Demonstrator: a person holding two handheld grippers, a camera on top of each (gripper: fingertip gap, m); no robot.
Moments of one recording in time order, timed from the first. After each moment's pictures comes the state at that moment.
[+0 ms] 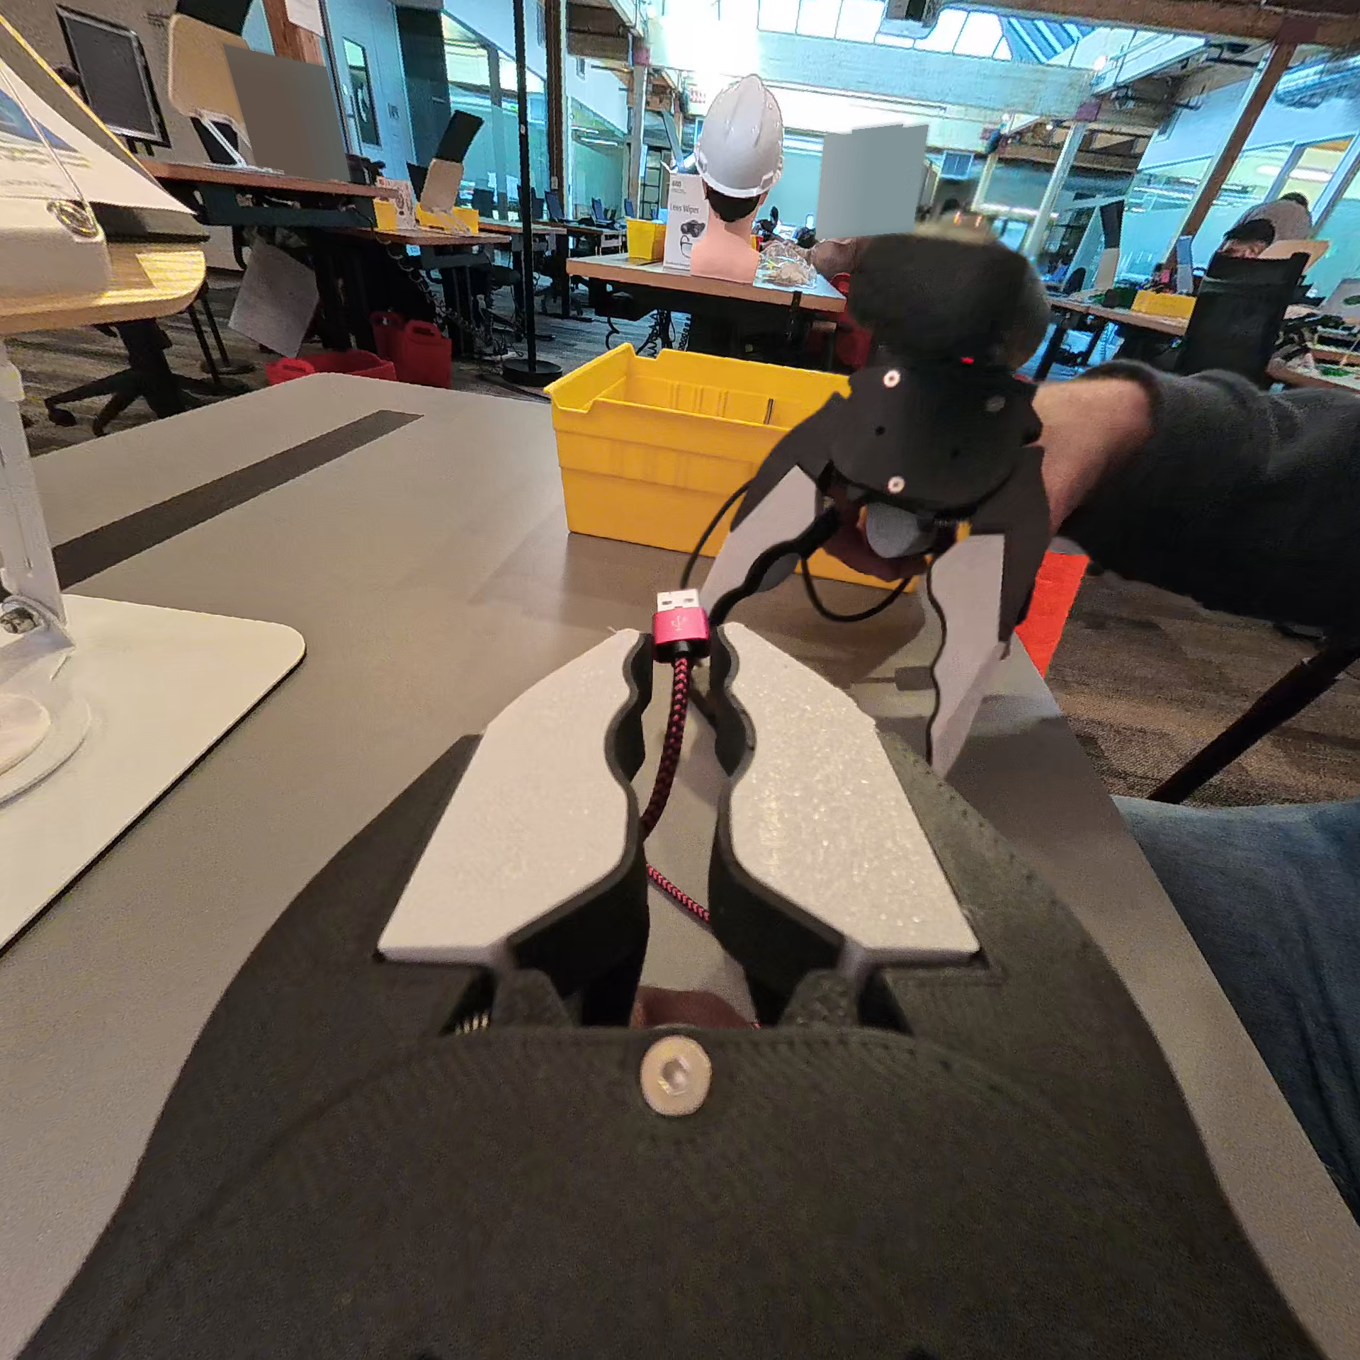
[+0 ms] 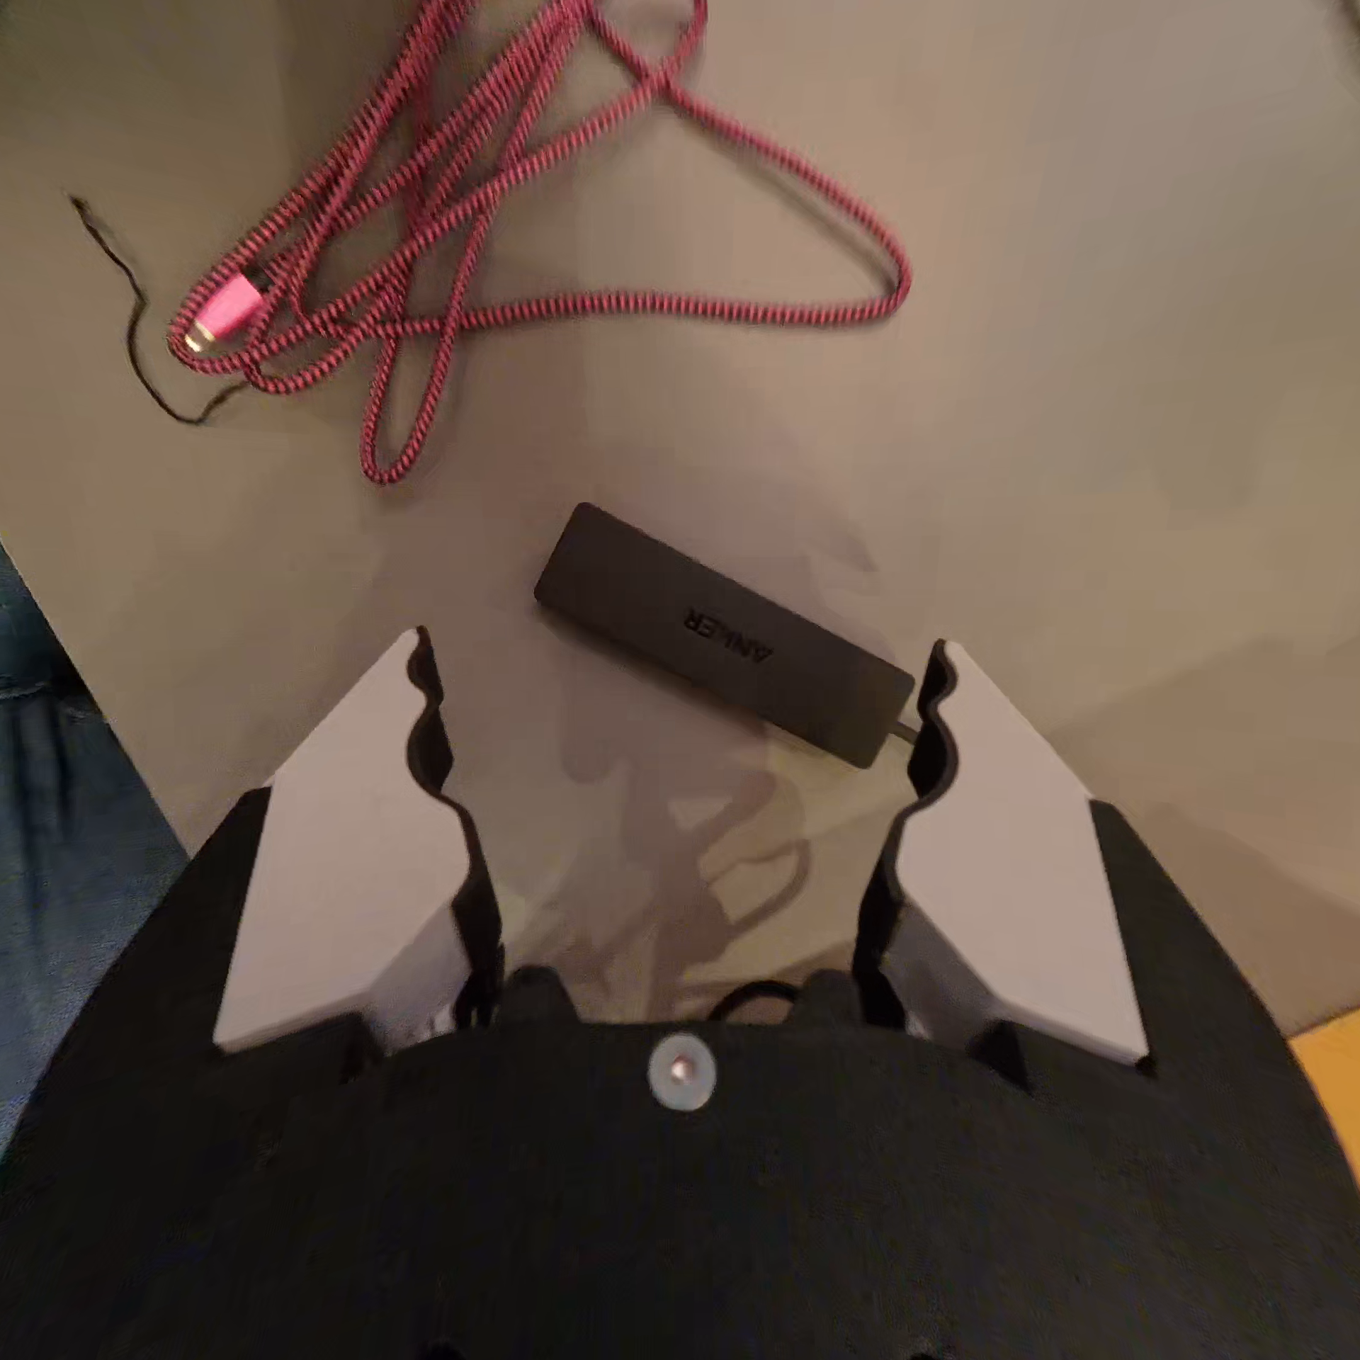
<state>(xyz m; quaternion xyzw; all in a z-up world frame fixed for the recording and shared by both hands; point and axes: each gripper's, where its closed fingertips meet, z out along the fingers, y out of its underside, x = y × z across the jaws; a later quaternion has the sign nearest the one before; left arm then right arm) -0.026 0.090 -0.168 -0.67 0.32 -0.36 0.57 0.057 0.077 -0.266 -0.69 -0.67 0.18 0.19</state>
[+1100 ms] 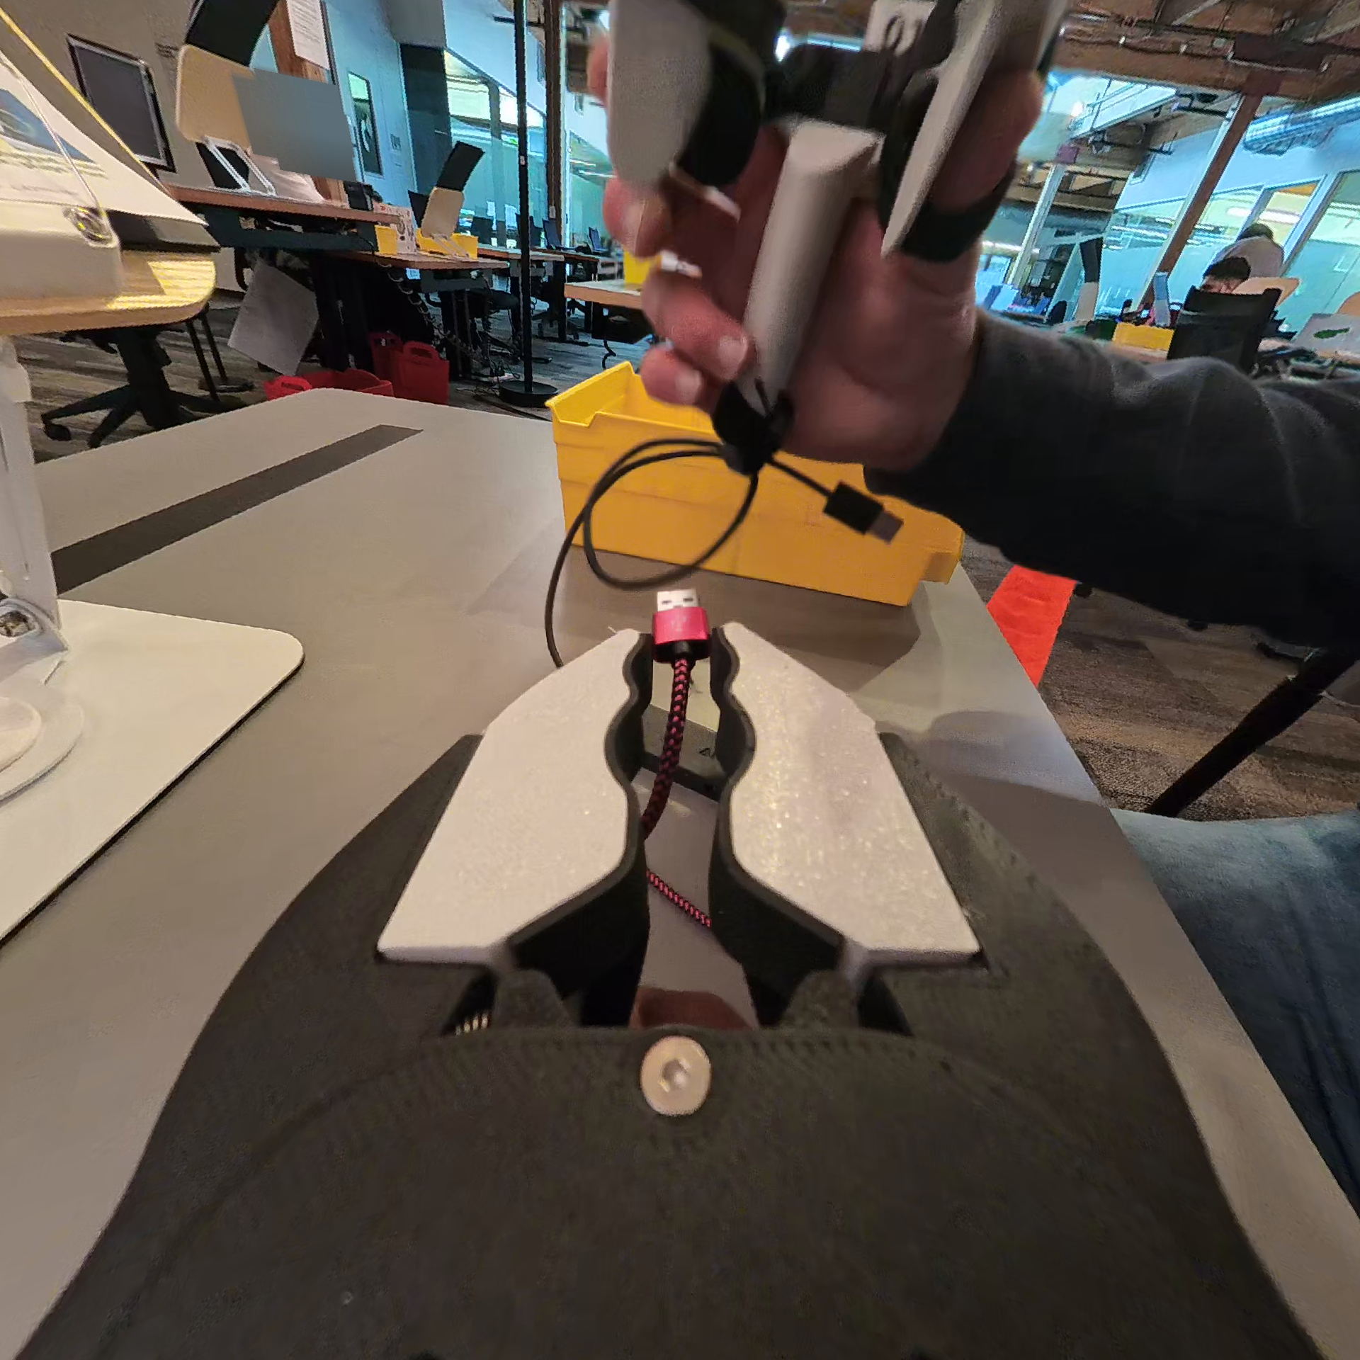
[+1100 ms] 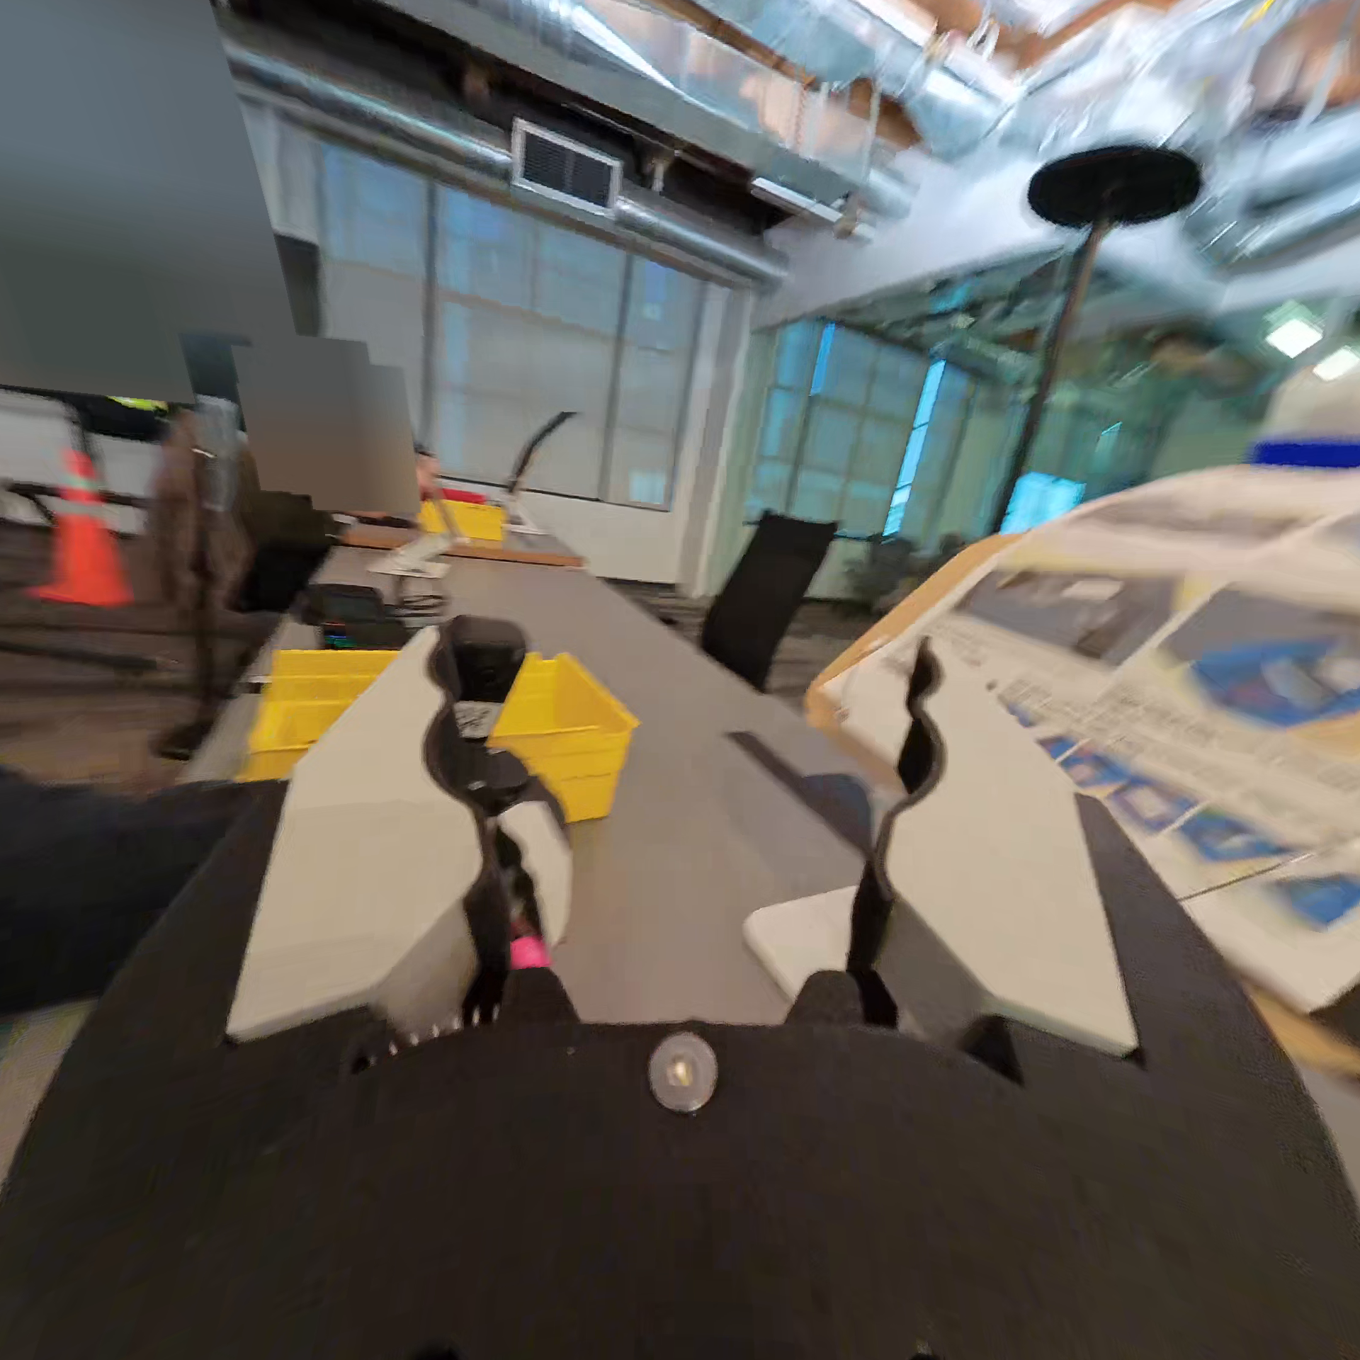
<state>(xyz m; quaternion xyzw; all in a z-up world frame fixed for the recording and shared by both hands) -0.029 0.091 -0.168 -0.66 0.31 -0.37 0.58 -0.001 0.125 -0.014 -0.39 -0.47 0.54 0.58</state>
